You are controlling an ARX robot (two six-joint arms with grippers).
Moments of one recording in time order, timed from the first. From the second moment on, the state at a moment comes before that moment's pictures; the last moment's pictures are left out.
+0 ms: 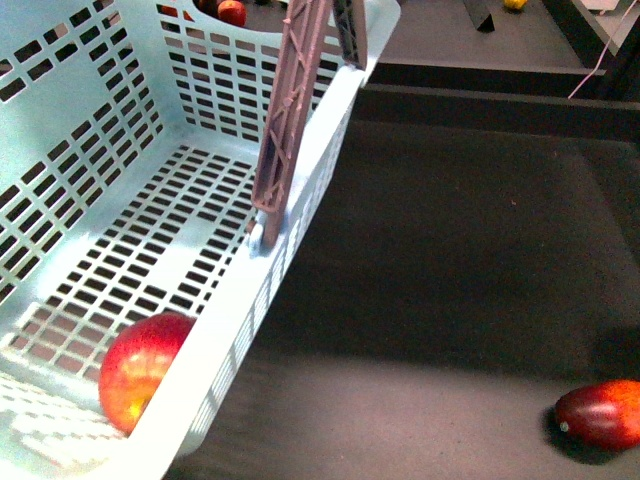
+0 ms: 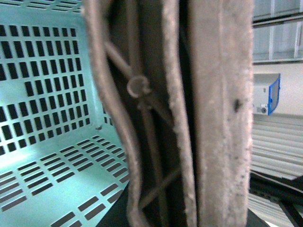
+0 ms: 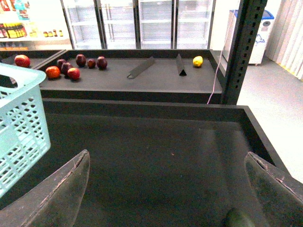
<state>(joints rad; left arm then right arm) -0.45 1.47 1.07 -0.16 -0.25 -1.49 0.00 0.01 0.02 0.00 0.00 0.00</state>
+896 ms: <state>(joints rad) -0.14 1.89 1.26 -0.14 -0.13 -1.48 0.00 0.01 0.02 0.00 0.00 0.00</state>
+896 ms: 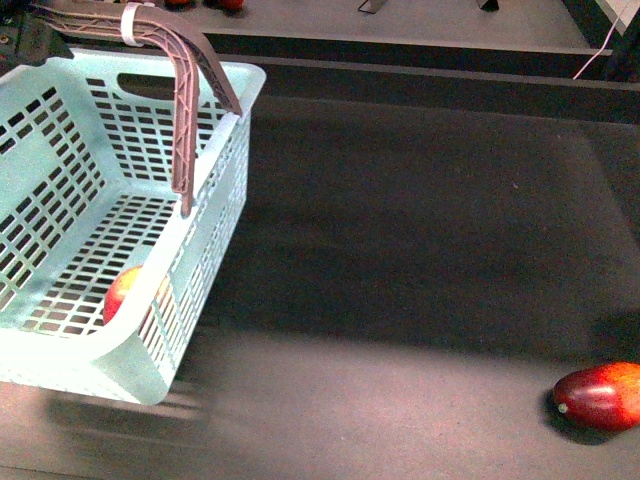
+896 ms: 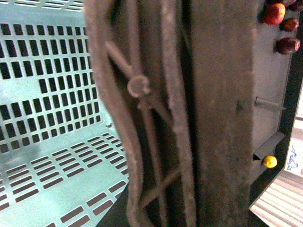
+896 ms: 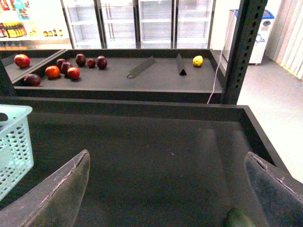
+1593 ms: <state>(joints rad) -0.11 1.92 1.13 -0.03 -0.18 -1.55 0.00 0.01 0.02 0.00 0.00 0.00</state>
